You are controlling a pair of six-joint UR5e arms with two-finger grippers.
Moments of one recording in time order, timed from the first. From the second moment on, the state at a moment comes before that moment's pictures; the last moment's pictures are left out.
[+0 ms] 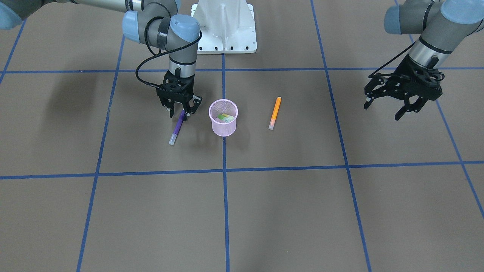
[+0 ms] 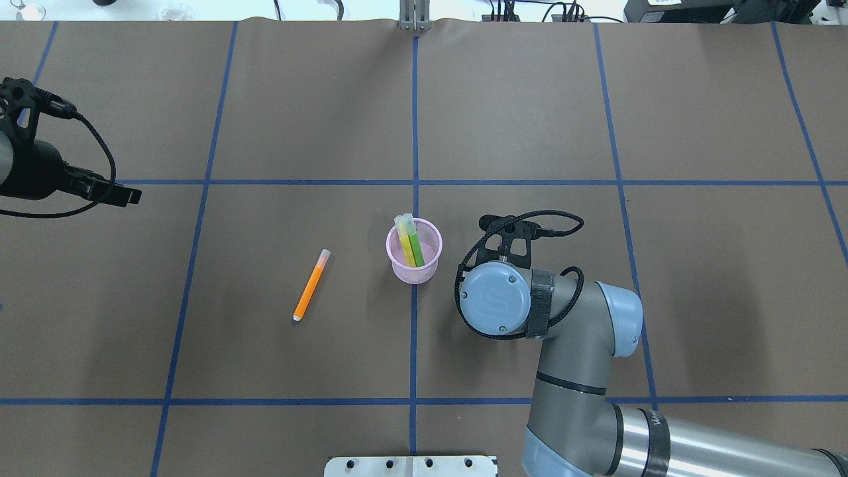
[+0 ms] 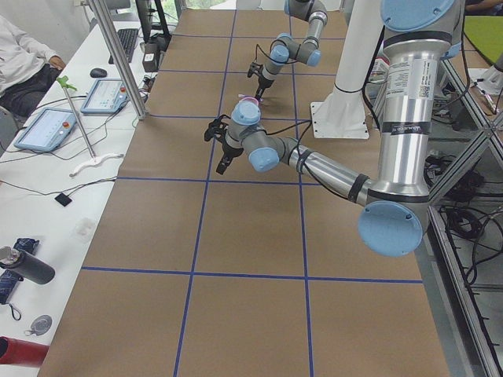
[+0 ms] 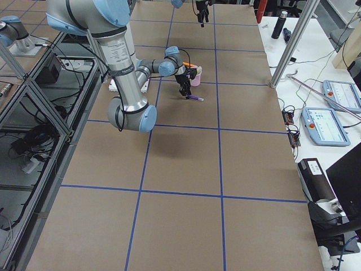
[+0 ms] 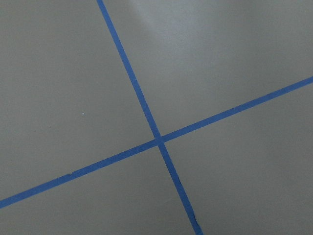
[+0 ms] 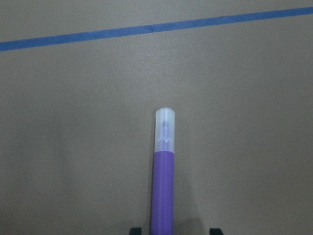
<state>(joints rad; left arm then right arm) -0.95 -1.60 -1.92 -2.12 -2.06 -0.61 0.33 -1.03 1.72 -1.64 1.40 1.56</state>
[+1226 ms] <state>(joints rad) -0.95 -1.60 -1.92 -2.12 -2.06 -0.61 0.35 -1.03 1.76 -1.64 1.40 1.53</state>
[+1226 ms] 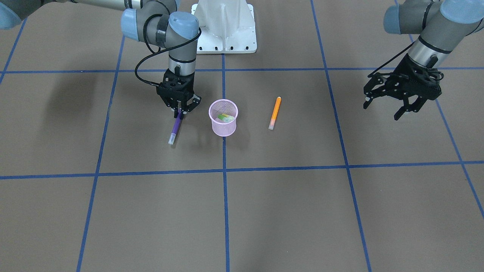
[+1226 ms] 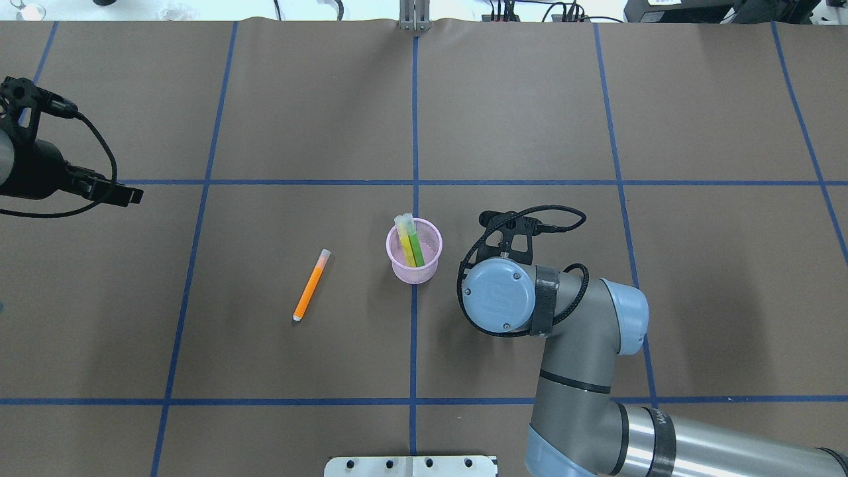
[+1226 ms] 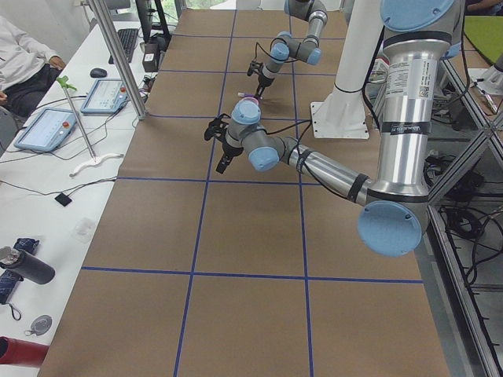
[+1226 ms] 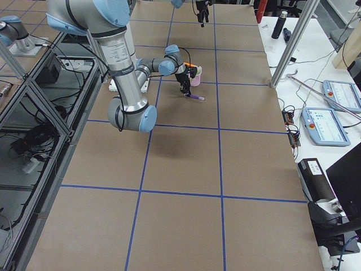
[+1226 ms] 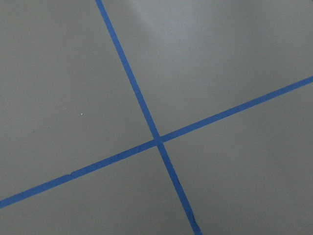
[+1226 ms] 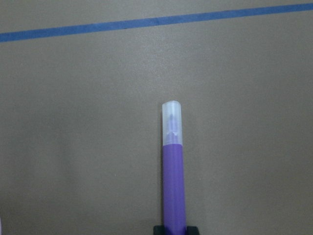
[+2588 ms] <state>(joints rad) -0.95 -1.62 -1.90 -2.12 -2.06 -0.61 0.31 -0.95 1.81 -1.44 1.06 1.27</state>
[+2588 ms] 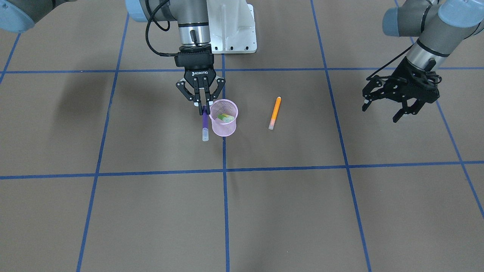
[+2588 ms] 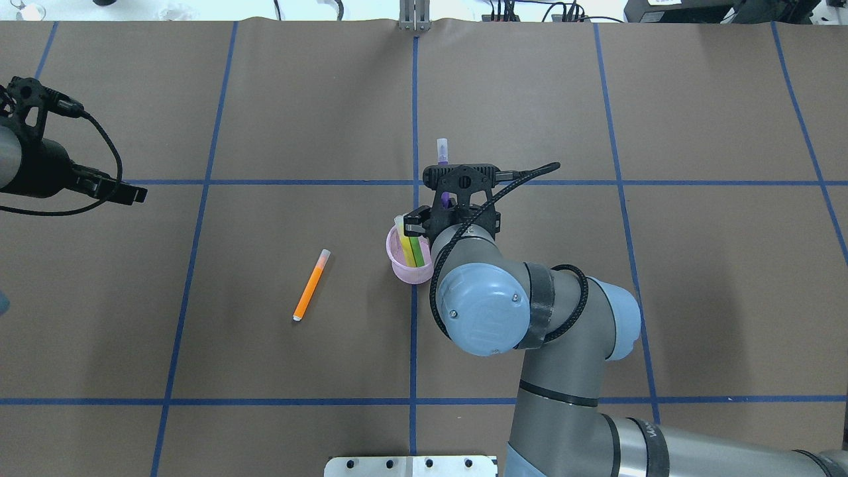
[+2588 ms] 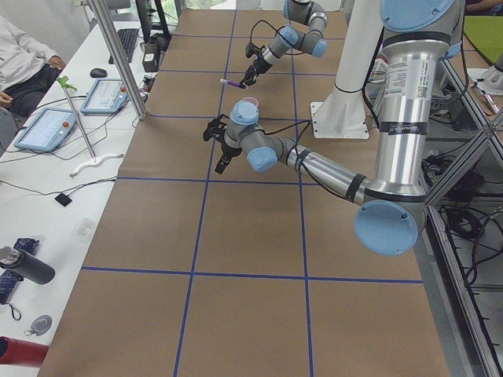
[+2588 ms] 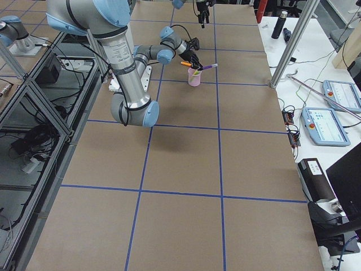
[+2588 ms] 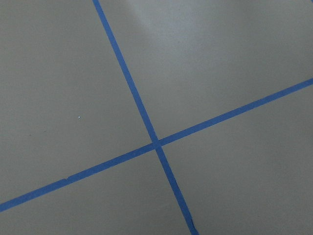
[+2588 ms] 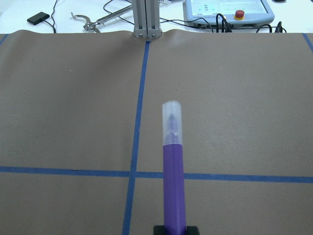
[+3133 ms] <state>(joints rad) -0.95 -1.62 -1.90 -2.12 -2.06 -0.61 0.26 -0.93 1.76 -1.38 0.96 1.27</state>
